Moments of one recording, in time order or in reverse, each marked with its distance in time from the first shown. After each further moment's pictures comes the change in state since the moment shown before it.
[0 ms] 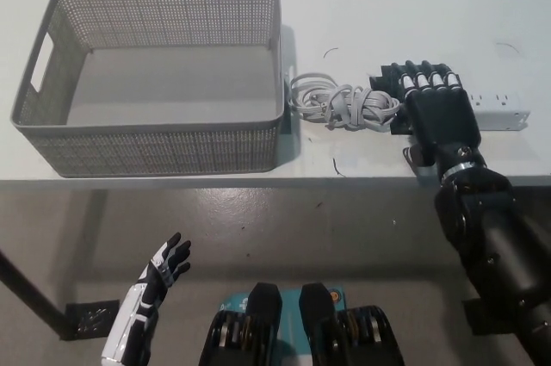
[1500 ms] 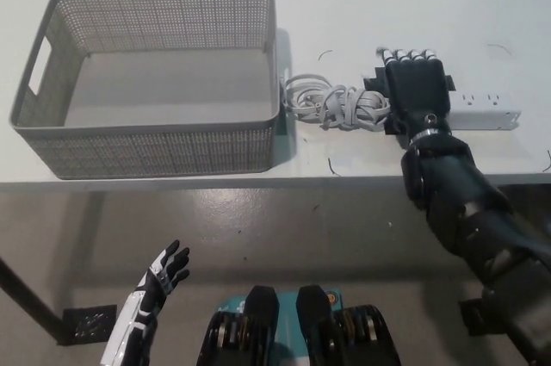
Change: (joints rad) left_arm 0.013 0.003 -0.004 0.016 -0.009 -0.021 0.000; right_arm -0.355 0.141 0.067 0.891 0.156 -0.203 -0.540
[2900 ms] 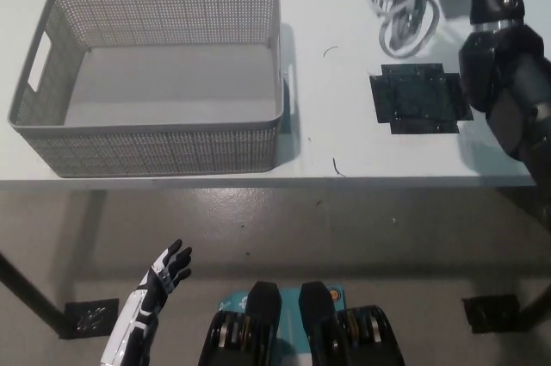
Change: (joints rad) left_arm -0.009 0.010 -0.002 0.000 -0.002 -0.004 -0.016; right_arm -0.223 -0.164 0.029 -0.048 0.086 -0.379 -0.489
